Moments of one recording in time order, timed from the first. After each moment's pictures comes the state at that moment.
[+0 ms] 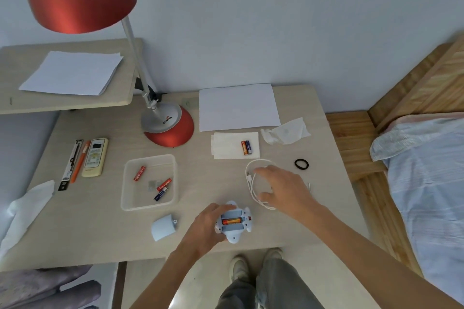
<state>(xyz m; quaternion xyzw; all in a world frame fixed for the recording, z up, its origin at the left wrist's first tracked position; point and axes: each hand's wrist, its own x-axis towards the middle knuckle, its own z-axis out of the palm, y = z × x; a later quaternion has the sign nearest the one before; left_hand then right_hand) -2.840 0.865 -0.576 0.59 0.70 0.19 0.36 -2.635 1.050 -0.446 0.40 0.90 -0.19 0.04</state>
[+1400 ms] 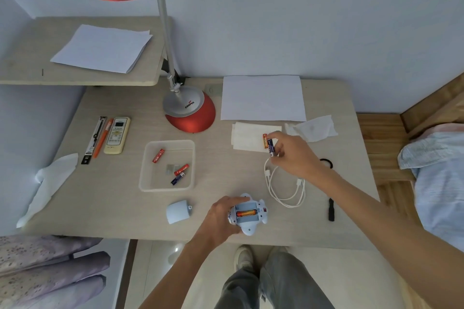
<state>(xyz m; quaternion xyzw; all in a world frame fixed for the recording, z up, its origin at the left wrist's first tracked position) -2.831 0.861 -0.575 0.50 0.73 0.26 0.38 -2.684 1.124 -0.472 0.39 0.85 -0.35 -0.02</state>
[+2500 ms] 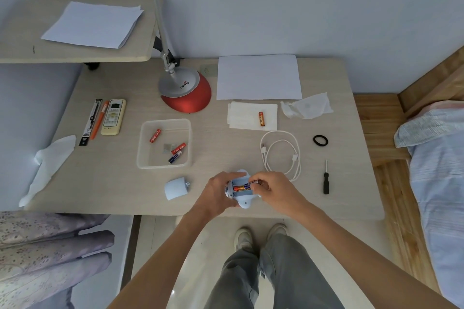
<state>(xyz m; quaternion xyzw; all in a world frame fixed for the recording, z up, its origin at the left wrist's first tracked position) -2.833 0.866 -0.569 0.52 0.73 0.26 0.36 -2.641 0.985 -0.512 0.37 0.80 -0.46 0.00</state>
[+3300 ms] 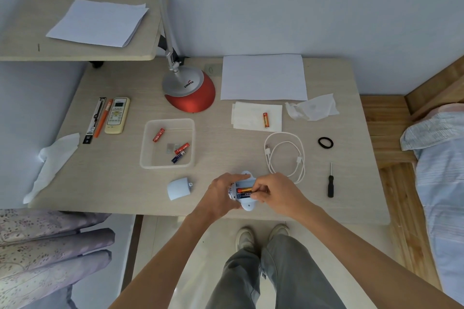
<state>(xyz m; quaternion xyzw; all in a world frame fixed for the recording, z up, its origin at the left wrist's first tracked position) -2.830 0.864 -0.565 0.53 0.74 0.25 0.34 -2.646 0.992 -0.519 0.33 0.85 -0.41 0.06</state>
